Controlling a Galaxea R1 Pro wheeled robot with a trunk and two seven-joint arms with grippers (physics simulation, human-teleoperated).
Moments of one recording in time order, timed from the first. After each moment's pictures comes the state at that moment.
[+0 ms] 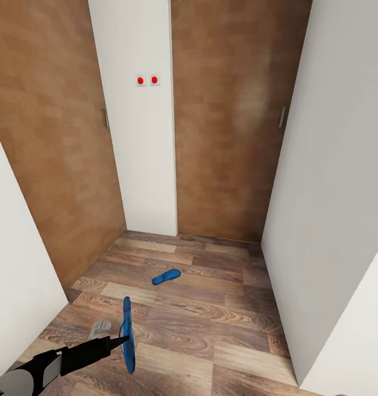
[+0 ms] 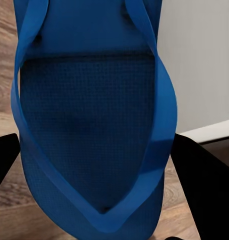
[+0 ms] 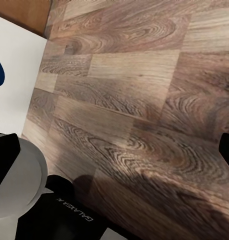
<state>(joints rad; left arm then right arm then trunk) -0.67 0.26 0.04 -0.02 0.23 0.10 -1.07 -0.01 -0.48 0.00 -0.77 -0.55 0.36 1.03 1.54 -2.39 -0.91</state>
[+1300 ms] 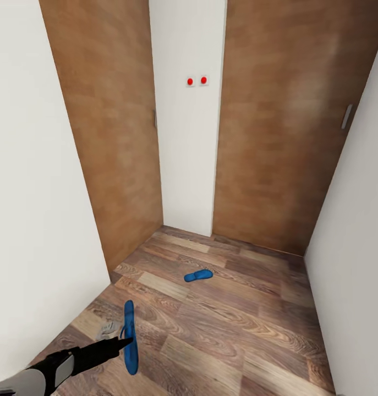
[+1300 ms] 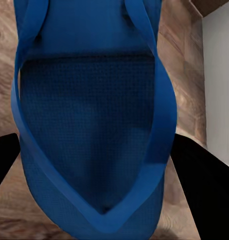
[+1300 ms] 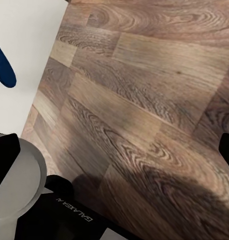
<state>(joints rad) -0.67 0.21 0.04 -0.02 0.23 0.10 -0.85 -0.01 -0.47 0.00 -0.77 -0.54 0.36 1.02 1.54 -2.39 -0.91</state>
